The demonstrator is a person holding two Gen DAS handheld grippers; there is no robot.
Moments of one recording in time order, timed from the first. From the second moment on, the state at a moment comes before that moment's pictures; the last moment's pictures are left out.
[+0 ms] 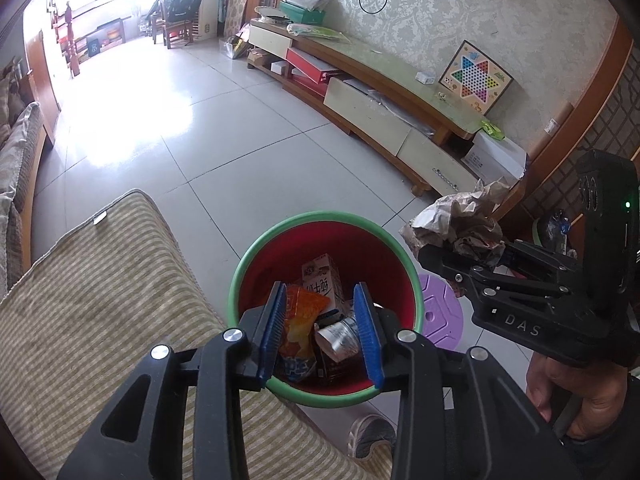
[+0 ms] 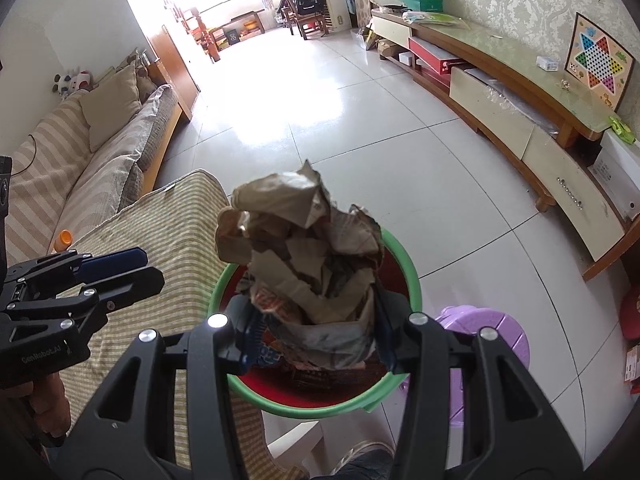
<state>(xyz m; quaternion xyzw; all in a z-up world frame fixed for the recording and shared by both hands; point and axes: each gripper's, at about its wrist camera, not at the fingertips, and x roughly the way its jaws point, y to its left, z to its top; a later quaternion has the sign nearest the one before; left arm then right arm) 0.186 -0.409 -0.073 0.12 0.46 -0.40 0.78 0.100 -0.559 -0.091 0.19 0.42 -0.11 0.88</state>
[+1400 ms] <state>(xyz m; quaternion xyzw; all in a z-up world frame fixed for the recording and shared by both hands) 0.151 -0.141 -0.008 0.04 0.39 -0.23 0.89 0.108 -0.356 -0.001 0.07 0.38 -0.06 0.92</state>
